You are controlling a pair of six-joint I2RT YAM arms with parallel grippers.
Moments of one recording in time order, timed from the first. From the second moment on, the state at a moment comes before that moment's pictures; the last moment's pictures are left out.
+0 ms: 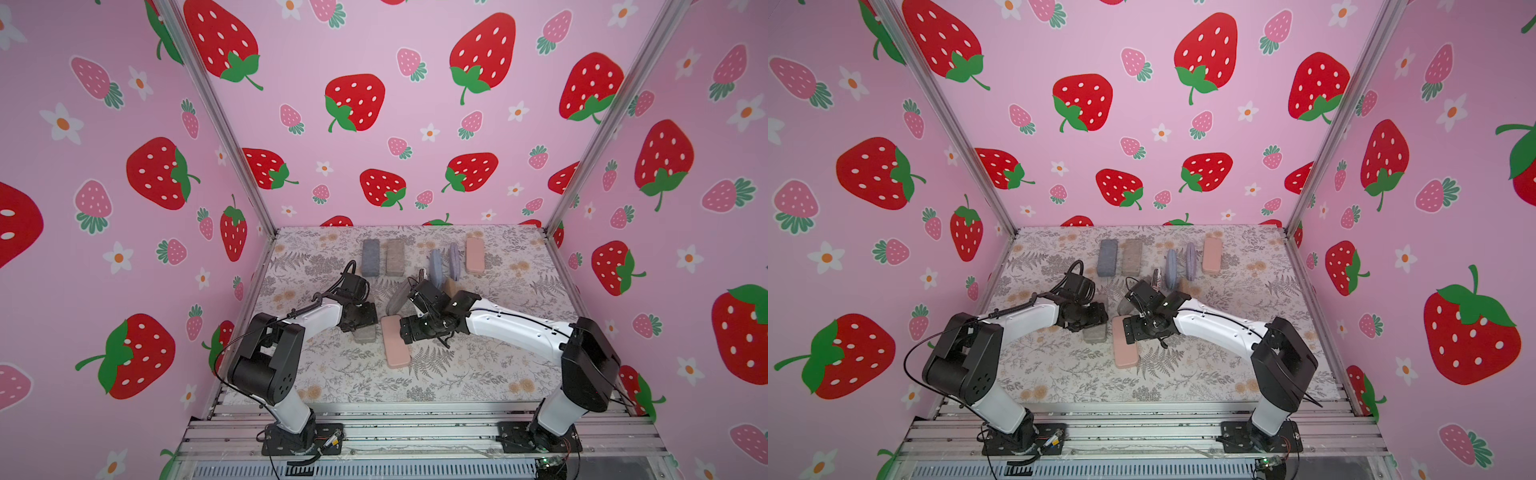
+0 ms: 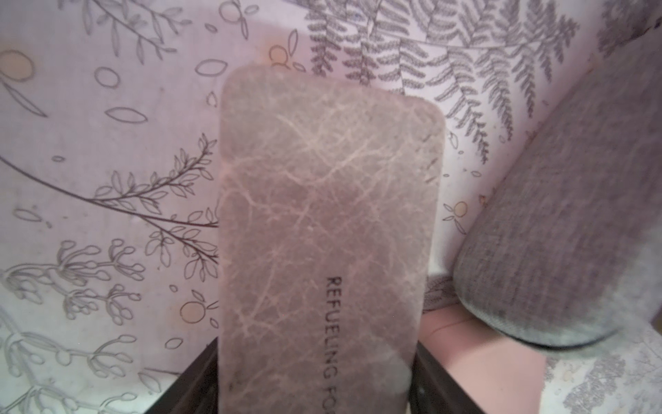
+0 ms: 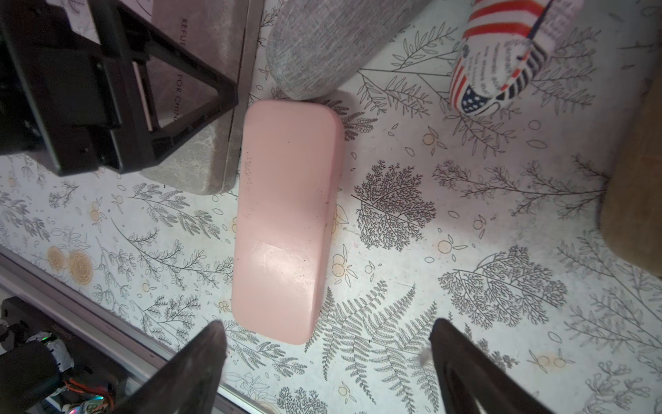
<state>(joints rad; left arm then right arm) -0.35 1.65 0.90 -0.40 0.11 -0.55 0.95 1.68 1.27 -0.71 0.05 0.63</state>
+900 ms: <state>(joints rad) -0.57 1.31 0.66 -0.53 0.00 -0.71 0.95 1.62 1.15 -0.64 0.01 0.66</state>
